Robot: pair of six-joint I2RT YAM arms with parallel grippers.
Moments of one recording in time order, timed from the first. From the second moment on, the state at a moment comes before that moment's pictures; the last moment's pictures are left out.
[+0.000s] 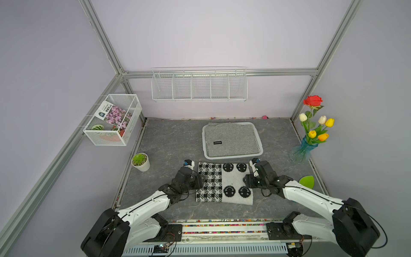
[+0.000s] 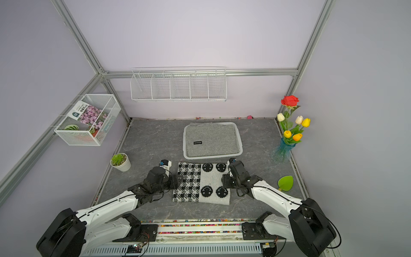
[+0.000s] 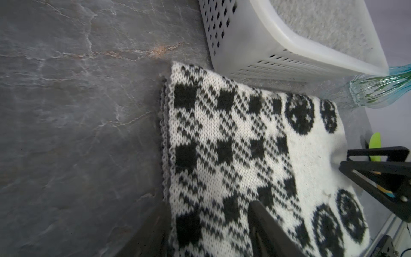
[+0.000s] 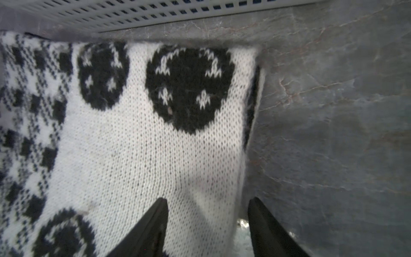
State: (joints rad) left arm -0.66 1.11 0.39 0.02 0.06 -0.65; right arm 0.56 1.18 0.51 -0.29 -0.06 0.47
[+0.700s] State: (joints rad) left arm -0.66 1.30 0.41 0.07 0.12 -0.68; right arm 0.53 1.37 0.51 -0.08 -0.25 0.51
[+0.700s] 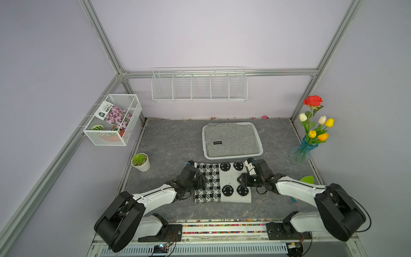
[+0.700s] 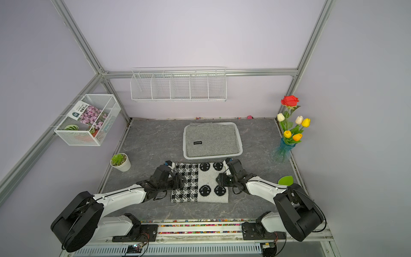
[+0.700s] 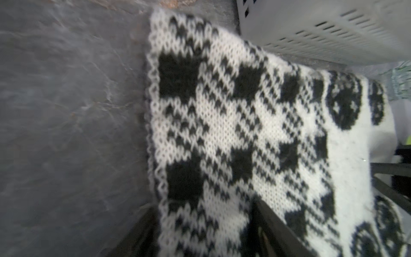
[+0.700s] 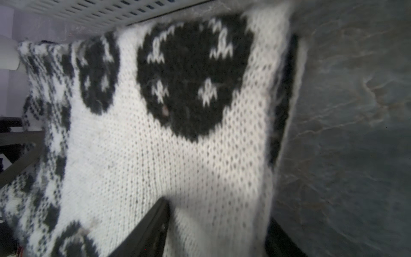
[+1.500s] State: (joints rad) left arm -0.66 1.26 0.40 0.04 0.11 -0.68; right arm 0.54 1.36 0.49 -0.09 -0.28 0.51
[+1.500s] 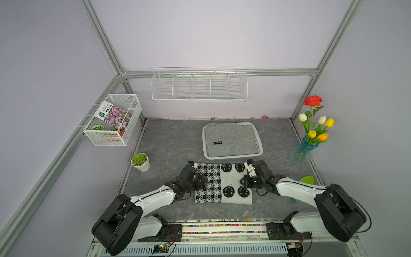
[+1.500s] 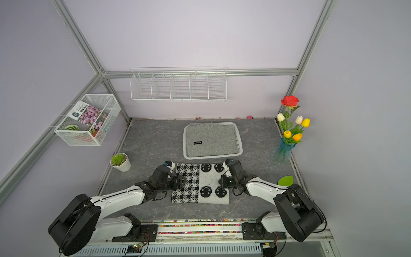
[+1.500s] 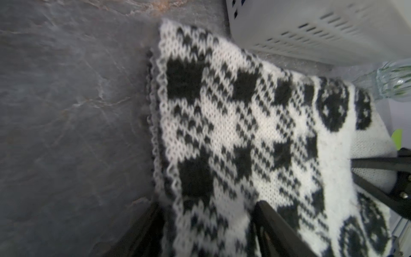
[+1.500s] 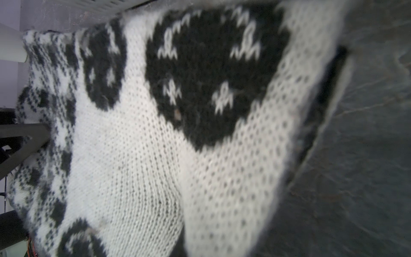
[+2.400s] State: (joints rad) left arm -0.68 1.09 0.47 0.00 0.26 -0.68; right arm 0.63 1.12 0.60 -0.31 -0.23 0.46
